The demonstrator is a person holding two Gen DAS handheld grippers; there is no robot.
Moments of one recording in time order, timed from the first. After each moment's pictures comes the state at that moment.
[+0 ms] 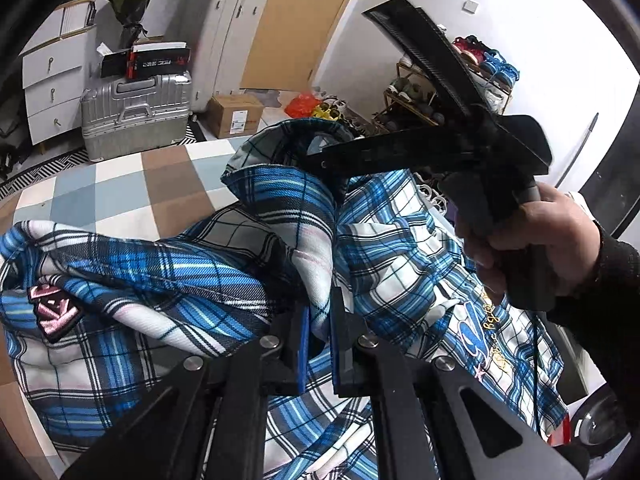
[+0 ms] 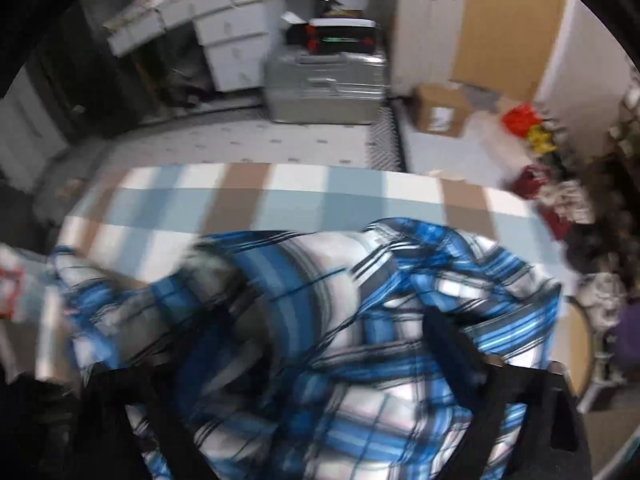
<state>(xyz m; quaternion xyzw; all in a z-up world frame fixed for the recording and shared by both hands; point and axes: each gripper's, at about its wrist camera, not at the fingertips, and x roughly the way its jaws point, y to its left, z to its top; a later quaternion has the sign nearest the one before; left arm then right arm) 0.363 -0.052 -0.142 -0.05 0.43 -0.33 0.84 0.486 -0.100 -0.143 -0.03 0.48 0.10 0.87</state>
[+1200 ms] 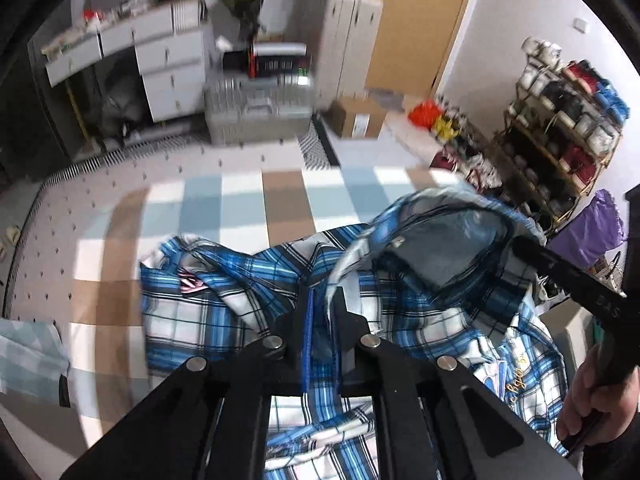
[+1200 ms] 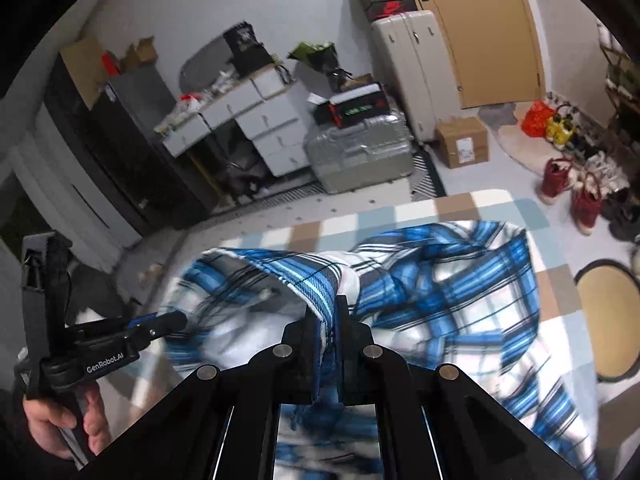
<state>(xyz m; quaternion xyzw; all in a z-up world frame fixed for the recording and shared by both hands) 0.340 -0.056 -0.046 -0.03 0.45 -0.10 0.89 0.359 -0.186 -0.084 0.17 0.35 0.22 0.89</state>
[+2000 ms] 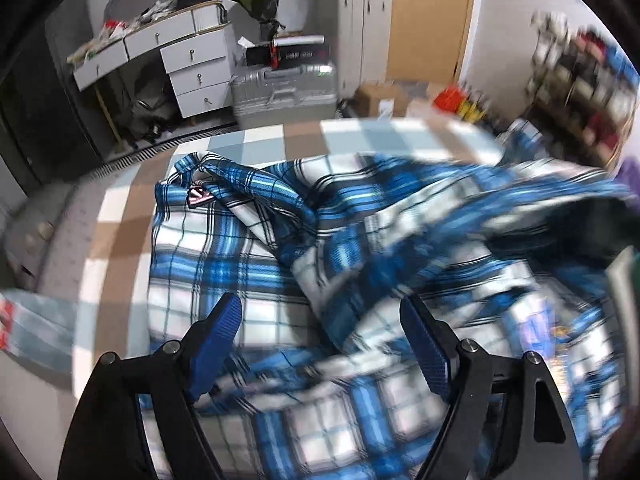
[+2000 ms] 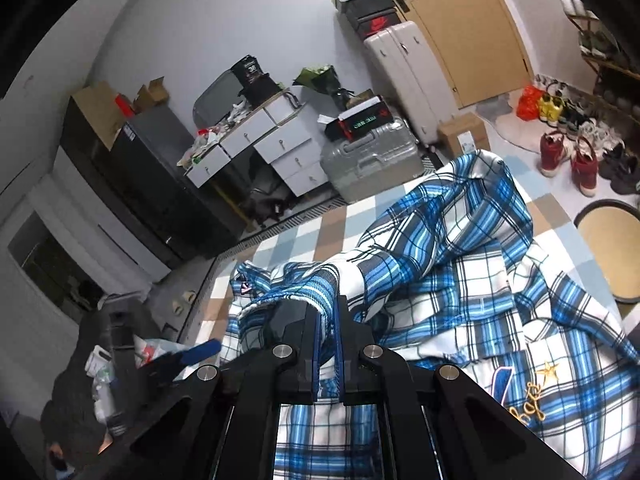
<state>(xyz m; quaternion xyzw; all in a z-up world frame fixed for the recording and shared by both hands) 0.324 -0.081 -0.112 0.04 0.46 -0.02 0.89 0.264 -0.203 -0.100 0.22 0.32 0.21 0.90</state>
